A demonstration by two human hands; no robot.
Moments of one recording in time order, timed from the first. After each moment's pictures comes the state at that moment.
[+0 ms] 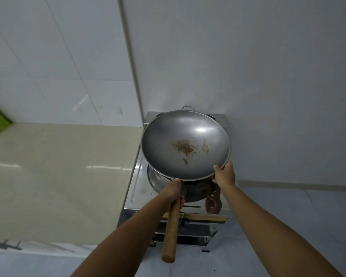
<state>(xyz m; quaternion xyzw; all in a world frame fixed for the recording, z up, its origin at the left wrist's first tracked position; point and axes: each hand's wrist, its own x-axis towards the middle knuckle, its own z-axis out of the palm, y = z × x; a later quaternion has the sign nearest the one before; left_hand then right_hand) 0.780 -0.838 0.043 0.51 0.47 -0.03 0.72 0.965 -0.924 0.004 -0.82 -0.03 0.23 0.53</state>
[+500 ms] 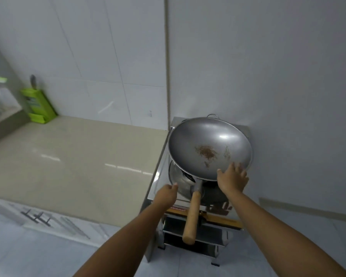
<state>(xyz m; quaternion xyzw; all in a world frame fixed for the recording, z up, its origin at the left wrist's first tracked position) 0.698 -0.824 0.040 0.72 0.52 0.01 0.46 0.899 -0.912 0.043 -0.95 -0.23 0.11 0.20</state>
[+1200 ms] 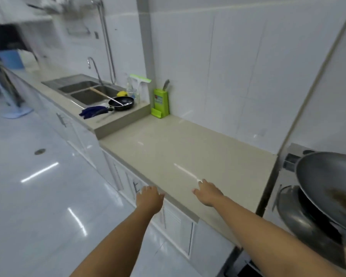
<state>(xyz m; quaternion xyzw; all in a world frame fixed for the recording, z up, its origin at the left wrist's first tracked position) 0.302 -0.689 0.035 0.70 0.70 -0.04 0.17 0.520 -0.688 0.040 -0.71 -0.65 0.26 -0.05</state>
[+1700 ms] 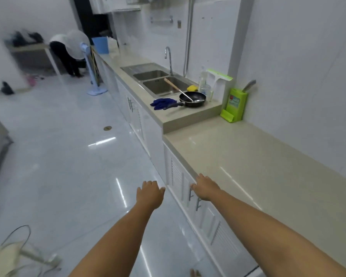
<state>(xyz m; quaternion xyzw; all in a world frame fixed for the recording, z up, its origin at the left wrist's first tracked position) 0.062 -0.621 0.027 0.57 0.80 -0.01 0.17 0.255 -0.536 0.026 -0.57 -0.77 0.25 -0.09</state>
